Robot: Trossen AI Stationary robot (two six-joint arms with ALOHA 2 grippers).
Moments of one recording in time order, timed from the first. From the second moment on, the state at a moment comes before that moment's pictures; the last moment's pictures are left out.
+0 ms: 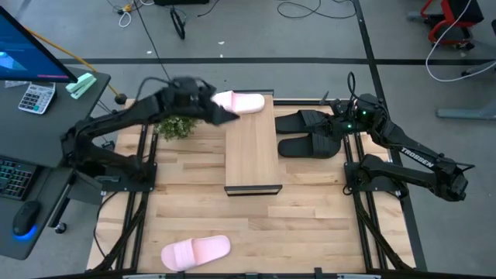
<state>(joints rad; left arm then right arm) 0.37 1.29 1.27 -0.32 0.26 -0.78 -0.70 0.70 0.64 -0.12 -0.72 0.78</state>
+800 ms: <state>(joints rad) -0.28 1.38 1.27 -0.56 -0.27 -1.48 -0.70 0.70 0.64 -0.18 -0.91 0.72</state>
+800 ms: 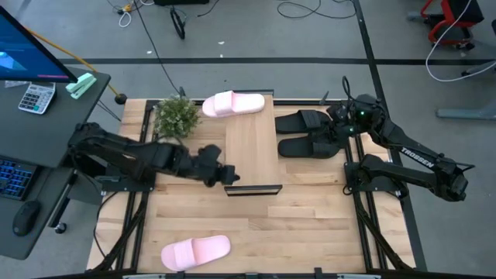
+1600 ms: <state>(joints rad) -0.83 1.49 1.31 -0.86 -0.34 -2.23 -0.70 0.70 0.64 -0.33 -0.97 0.58</state>
